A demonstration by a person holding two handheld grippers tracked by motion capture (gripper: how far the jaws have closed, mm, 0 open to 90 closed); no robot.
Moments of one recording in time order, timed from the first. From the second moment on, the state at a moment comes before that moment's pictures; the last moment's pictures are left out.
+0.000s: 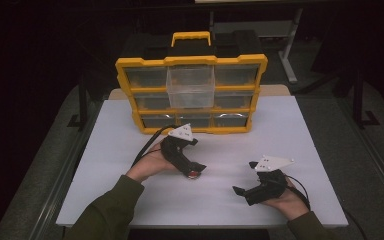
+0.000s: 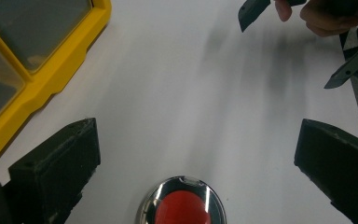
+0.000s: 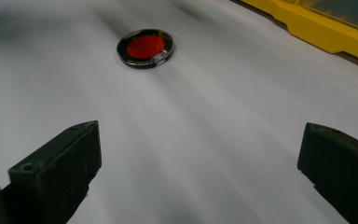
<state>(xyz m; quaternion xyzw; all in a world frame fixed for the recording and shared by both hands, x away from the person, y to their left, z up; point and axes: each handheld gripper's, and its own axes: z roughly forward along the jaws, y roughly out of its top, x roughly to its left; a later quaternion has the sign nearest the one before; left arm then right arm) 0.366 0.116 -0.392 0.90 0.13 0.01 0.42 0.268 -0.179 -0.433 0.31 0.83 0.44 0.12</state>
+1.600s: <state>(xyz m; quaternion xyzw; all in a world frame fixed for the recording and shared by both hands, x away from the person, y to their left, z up) 0.363 0.102 -0.419 0.95 0.09 0.01 0.31 0.267 -0.179 -0.434 0.31 0.84 0.44 0.12</state>
